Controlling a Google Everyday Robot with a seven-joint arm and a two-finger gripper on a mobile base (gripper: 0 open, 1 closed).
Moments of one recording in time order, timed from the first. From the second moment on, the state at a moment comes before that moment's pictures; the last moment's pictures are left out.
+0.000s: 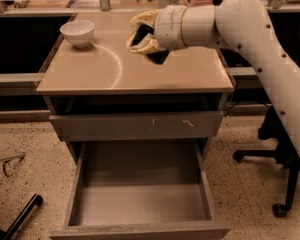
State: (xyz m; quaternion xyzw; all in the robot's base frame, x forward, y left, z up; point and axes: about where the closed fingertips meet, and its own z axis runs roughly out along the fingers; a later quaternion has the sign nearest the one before) arm 0.664 0.025 0.977 -0.67 0.42 0.02 0.62
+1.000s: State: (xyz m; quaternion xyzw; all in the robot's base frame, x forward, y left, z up) arm 0.746 0.047 0.913 -0.70 0.47 0.08 0.53
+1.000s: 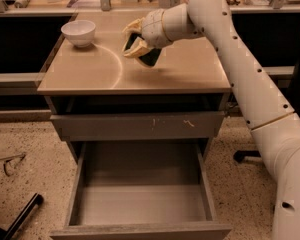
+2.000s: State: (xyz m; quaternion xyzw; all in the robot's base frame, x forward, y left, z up) arm 0.753 0.062 0.891 -0.70 0.47 0.13 0.53
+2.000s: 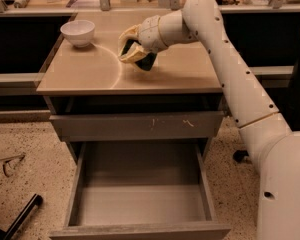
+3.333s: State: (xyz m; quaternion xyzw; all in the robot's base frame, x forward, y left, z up) arm 0.753 0.062 0.891 -0.70 0.47 0.13 0.53
